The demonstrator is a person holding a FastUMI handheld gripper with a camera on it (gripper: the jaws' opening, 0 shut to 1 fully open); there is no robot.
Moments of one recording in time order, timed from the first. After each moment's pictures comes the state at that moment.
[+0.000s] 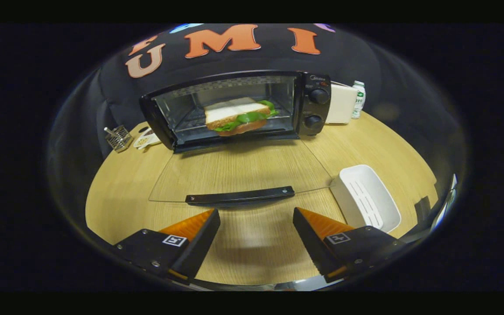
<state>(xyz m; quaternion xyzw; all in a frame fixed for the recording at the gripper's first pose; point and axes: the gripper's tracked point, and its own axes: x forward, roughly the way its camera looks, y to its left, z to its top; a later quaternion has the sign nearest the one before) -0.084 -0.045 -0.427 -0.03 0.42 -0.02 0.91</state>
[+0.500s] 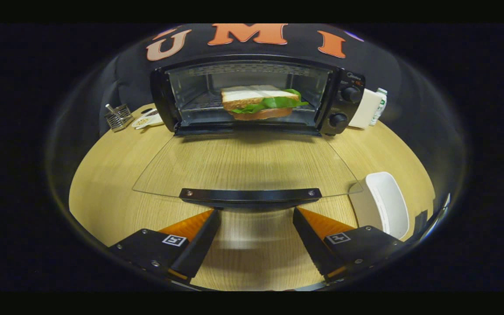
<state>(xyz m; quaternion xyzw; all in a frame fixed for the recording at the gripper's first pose) -0.072 -0.032 -0.450 -0.09 0.43 -0.01 0.90</state>
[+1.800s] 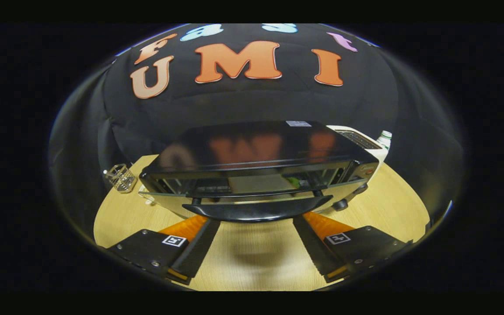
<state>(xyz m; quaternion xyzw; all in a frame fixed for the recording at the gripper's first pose) 0.074 0.000 -0.317 -0.04 0.30 -0.01 0.95</state>
